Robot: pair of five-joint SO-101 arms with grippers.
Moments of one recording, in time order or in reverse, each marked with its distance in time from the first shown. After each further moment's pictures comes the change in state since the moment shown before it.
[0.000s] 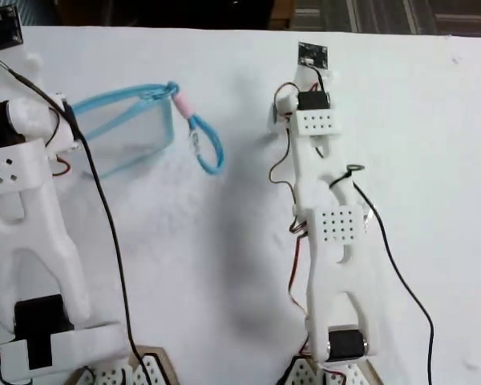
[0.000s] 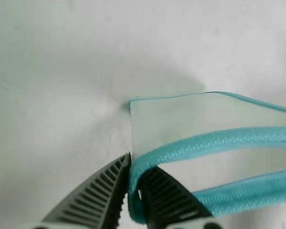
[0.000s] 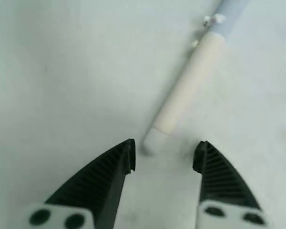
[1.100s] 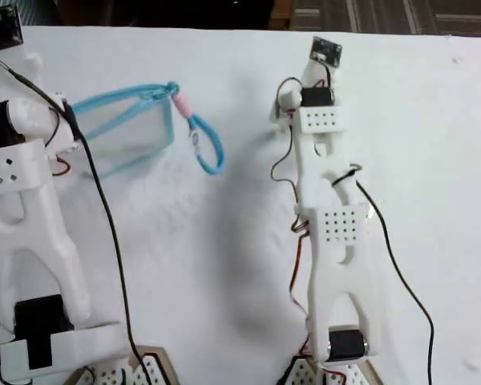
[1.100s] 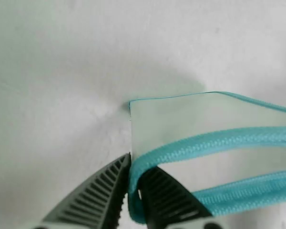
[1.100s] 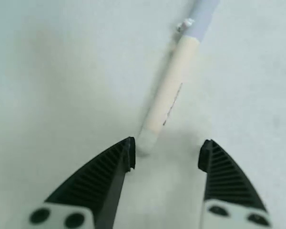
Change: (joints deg) left arm 0.0 0.0 0.0 0.0 0.0; right arm 0.2 -0.7 0.6 -3.0 -11.3
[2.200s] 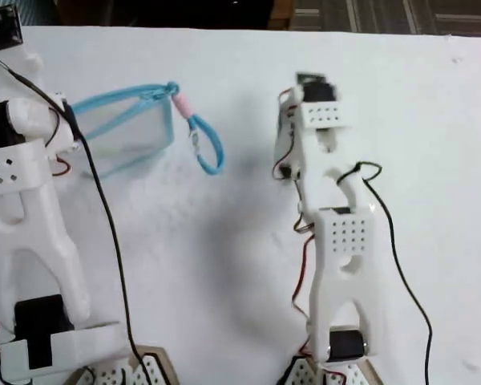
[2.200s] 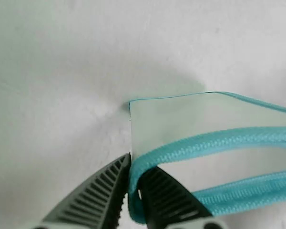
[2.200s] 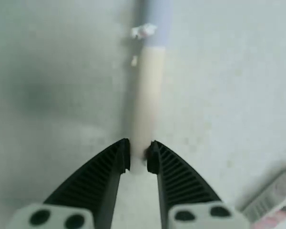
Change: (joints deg) left arm 0.0 0.0 0.0 0.0 0.0; right arm -3.5 -19.3 28.4 26.3 14.9
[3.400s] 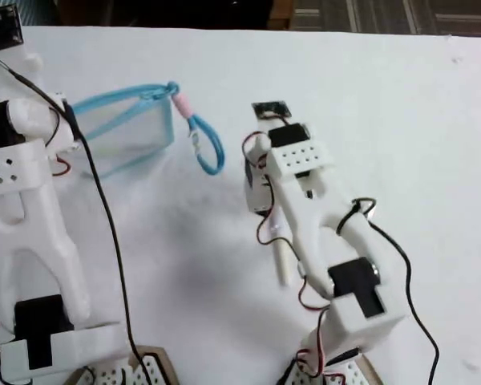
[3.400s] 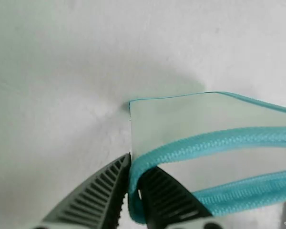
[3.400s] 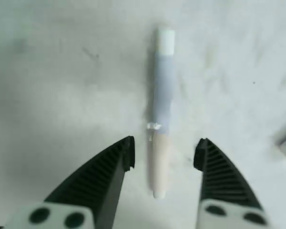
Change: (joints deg) left arm 0.0 0.0 0.0 0.0 0.0; right arm -10.6 -38.0 50.0 -17.0 -3.5
